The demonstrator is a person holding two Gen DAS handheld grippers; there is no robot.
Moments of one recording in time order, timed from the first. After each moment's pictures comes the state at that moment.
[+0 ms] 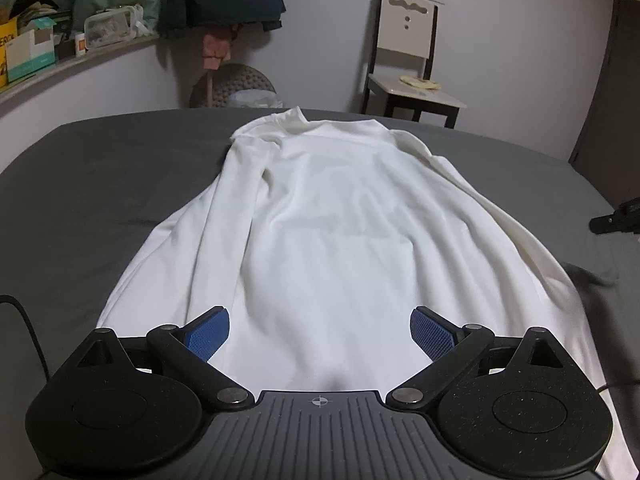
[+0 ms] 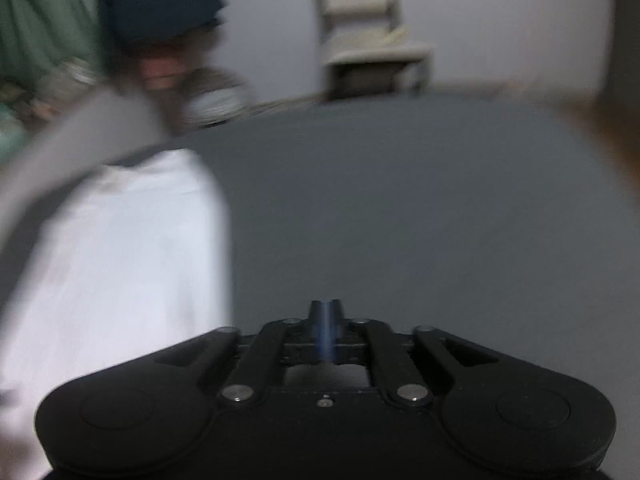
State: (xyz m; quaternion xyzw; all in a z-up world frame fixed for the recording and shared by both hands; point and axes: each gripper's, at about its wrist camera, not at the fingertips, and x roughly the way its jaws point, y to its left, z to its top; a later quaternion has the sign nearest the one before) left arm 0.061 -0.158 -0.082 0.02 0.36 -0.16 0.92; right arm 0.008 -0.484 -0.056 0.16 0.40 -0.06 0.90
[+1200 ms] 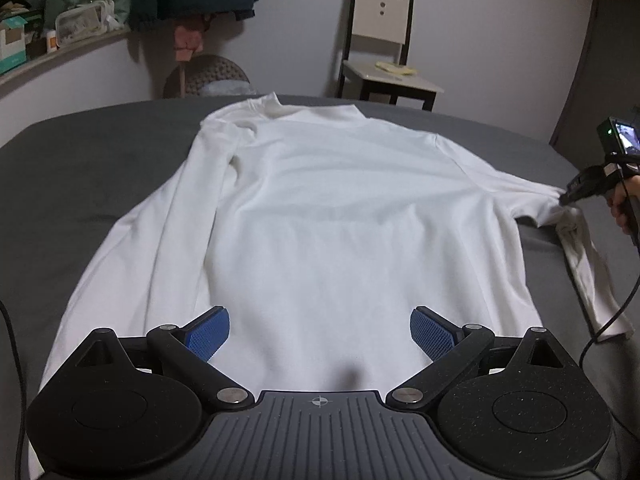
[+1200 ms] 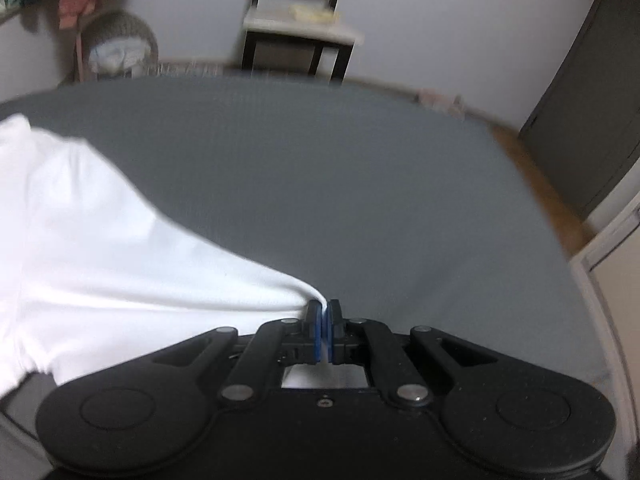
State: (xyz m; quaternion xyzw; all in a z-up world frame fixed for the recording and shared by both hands) left arm 0.065 -0.175 -0.100 0.03 0.38 -0.20 0.90; right arm 0.119 -0.575 -0.132 0.04 0.48 -0.26 0.84
